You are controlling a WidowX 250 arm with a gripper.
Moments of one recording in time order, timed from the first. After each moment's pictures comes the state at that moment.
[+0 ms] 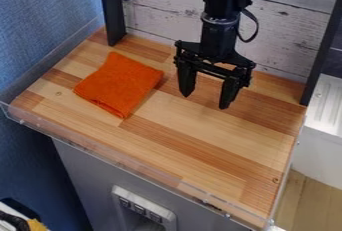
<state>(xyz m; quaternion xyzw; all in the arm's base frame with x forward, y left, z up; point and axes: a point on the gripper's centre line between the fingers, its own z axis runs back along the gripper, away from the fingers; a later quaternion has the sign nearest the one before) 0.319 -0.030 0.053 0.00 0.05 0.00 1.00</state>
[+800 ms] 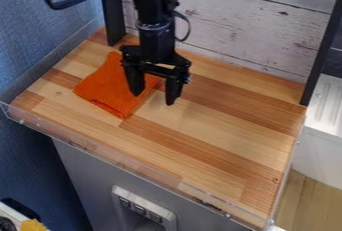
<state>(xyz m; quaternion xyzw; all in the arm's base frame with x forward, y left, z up) 0.303 0.050 0.038 -0.01 0.01 0.03 1.00</state>
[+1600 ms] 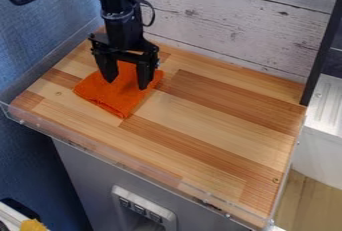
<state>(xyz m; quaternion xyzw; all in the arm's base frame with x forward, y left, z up) 0.305 0.092 0.048 0.00 -0.03 0.06 1.00</state>
